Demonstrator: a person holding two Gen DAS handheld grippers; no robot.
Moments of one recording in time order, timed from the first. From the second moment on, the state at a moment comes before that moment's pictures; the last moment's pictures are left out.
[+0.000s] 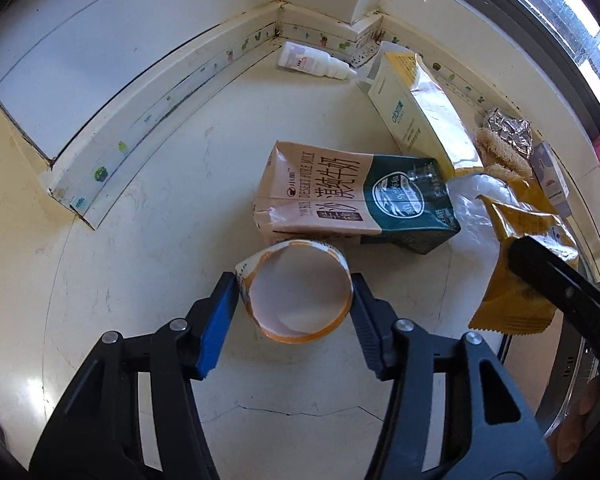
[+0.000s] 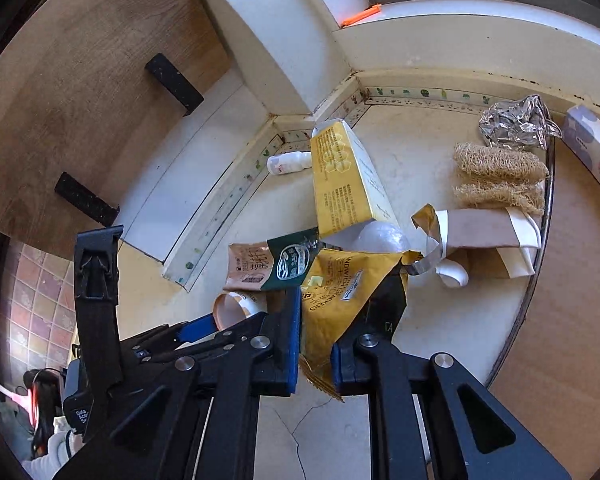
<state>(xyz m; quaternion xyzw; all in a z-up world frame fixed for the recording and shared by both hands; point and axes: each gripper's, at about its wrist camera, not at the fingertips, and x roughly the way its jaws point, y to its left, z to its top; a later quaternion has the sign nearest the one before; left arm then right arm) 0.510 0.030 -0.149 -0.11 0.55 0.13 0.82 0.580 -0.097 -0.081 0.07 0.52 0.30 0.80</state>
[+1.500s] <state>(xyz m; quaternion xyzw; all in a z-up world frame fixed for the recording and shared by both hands) 0.133 0.077 -0.074 -0.02 0.55 -0.05 0.83 0.126 -0.045 -0.058 0.10 0.50 0.20 0.83</state>
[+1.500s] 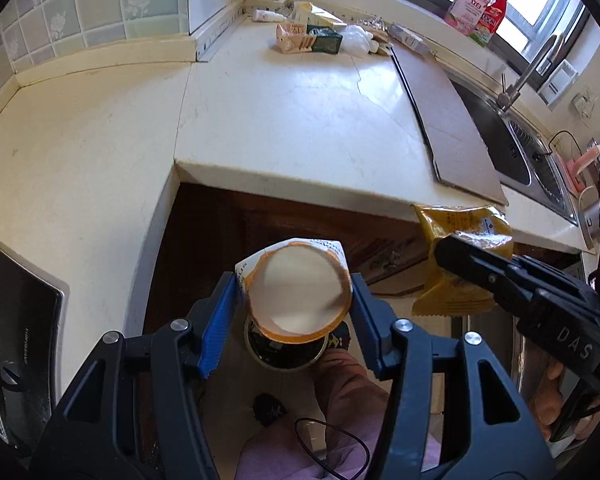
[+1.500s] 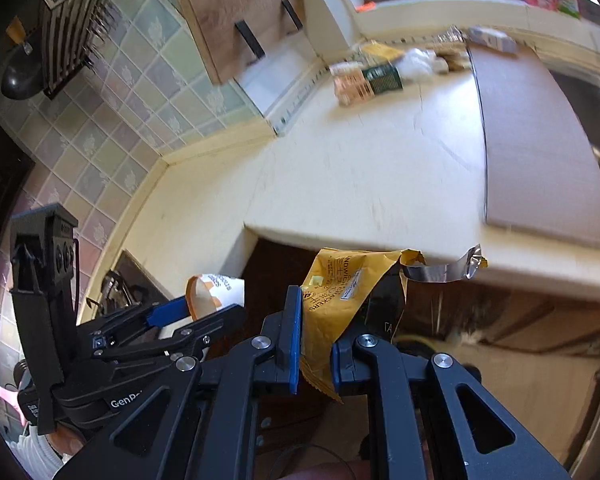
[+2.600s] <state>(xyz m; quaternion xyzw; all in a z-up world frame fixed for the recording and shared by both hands) 0.076 0.109 -0.508 -0.02 0.68 -0.03 0.74 0.053 -0.086 -0.527 0.08 0.65 0.13 0.74</state>
